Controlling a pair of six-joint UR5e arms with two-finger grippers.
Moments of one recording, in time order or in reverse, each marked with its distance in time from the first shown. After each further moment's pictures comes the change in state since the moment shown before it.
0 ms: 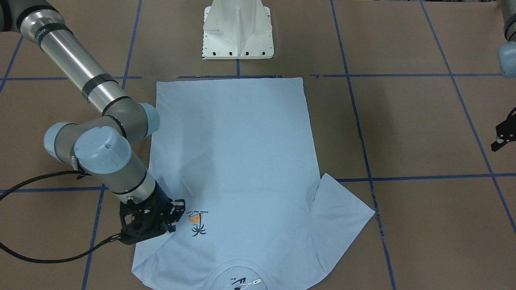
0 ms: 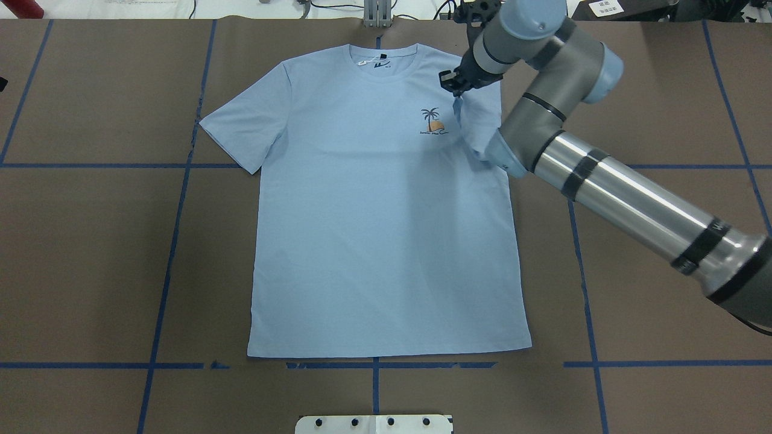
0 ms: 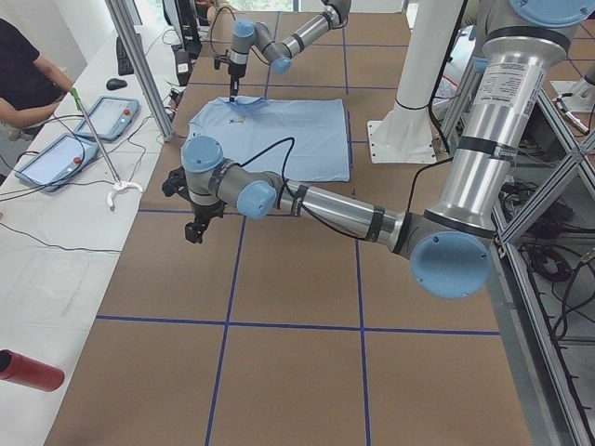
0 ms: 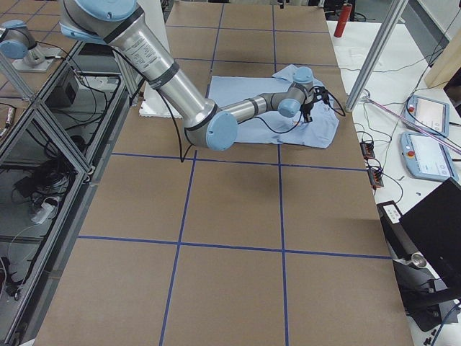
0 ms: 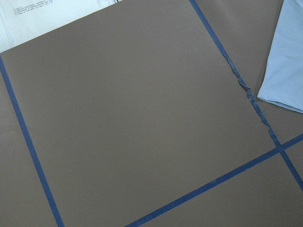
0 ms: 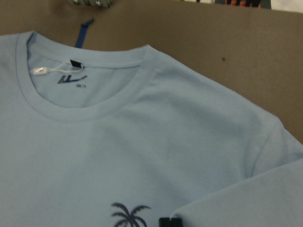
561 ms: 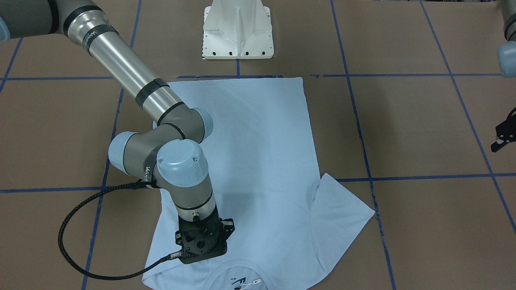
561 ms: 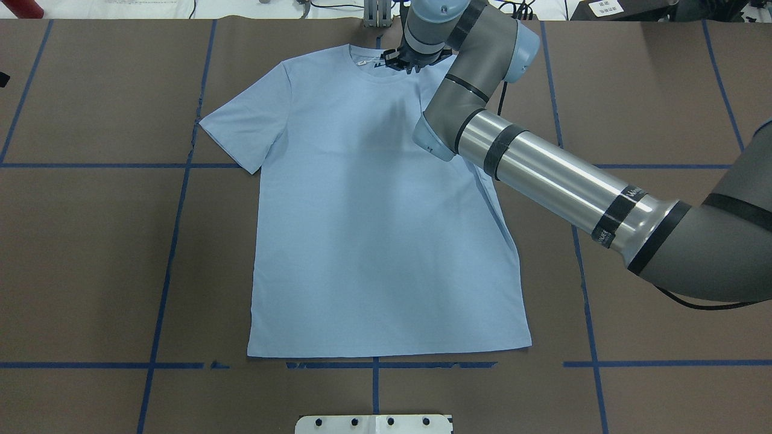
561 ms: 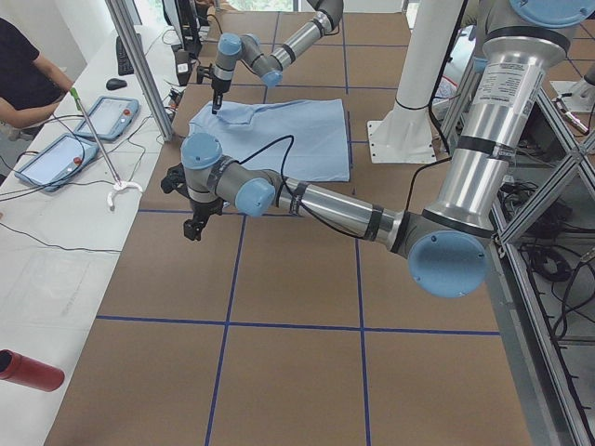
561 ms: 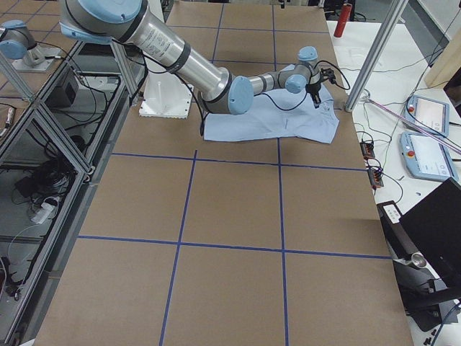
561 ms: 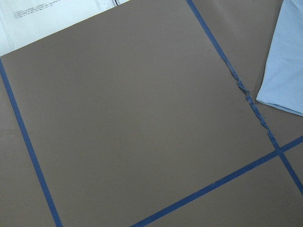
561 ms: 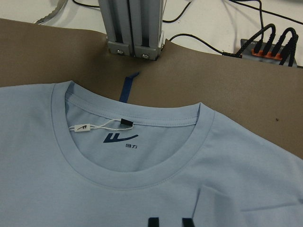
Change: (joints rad) left arm 0.000 -0.012 -0.001 0.000 0.000 -0.008; right arm -0.050 0.219 -0.251 -0.006 -0.147 0.007
